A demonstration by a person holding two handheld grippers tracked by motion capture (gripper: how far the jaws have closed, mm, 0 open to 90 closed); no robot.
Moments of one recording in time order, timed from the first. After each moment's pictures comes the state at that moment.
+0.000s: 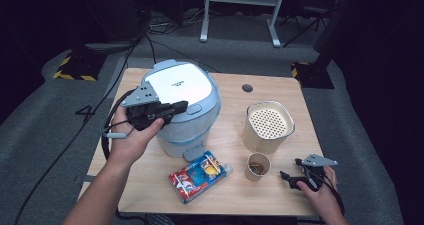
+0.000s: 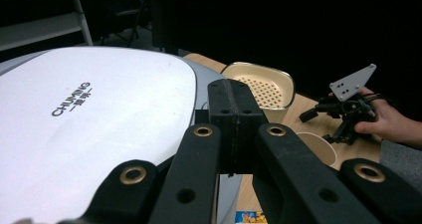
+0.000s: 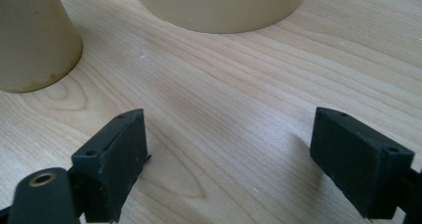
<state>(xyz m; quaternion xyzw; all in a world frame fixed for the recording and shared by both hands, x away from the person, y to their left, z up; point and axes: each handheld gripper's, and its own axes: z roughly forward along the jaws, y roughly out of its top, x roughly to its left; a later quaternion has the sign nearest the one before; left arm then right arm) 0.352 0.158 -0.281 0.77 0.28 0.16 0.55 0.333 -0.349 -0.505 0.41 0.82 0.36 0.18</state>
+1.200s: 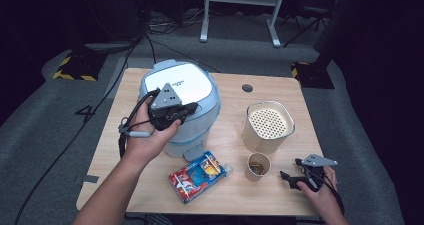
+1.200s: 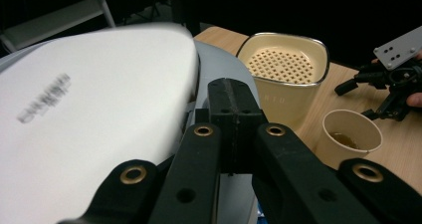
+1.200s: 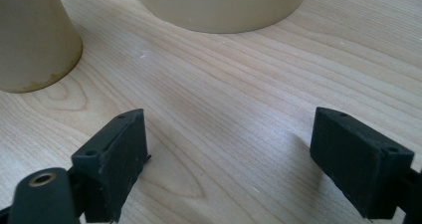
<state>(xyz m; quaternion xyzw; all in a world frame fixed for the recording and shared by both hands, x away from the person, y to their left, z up) 0.357 0.127 -0.286 0.81 0.28 0.21 0.48 0.333 -0.349 -0.505 0.41 0.82 0.36 0.18</state>
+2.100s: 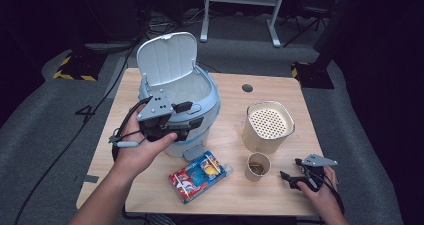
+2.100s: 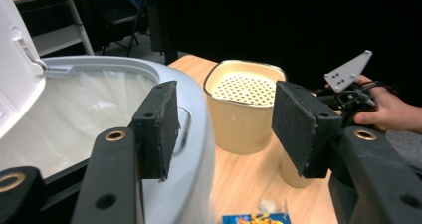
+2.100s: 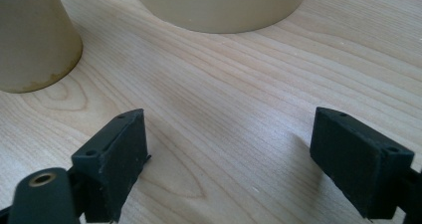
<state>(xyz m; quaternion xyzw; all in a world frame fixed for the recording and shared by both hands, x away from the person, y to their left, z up) 0.330 0.137 -0.286 0.78 0.25 0.18 0.54 0.334 -0.349 -0.505 0.41 0.82 0.36 0.18</state>
